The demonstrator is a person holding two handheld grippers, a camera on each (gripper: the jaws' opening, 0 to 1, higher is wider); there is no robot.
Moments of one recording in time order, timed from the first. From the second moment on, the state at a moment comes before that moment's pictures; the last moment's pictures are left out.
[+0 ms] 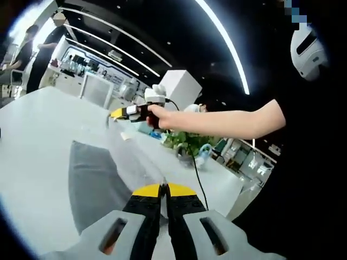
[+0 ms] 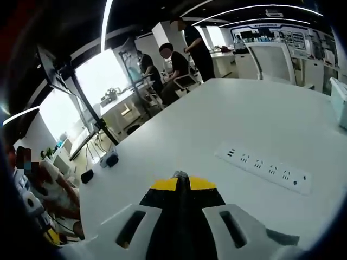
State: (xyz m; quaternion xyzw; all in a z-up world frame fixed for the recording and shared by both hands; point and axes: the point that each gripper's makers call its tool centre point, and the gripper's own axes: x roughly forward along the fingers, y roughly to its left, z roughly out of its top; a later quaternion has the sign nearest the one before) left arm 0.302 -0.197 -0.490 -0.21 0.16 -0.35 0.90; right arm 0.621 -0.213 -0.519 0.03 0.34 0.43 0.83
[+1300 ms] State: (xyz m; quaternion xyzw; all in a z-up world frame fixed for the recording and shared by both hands) left arm 0.302 -0.168 -0.535 -0.20 0.22 -0.31 0.90; right arm 0.618 -0.176 -0.567 0.03 0.40 0.44 0.80
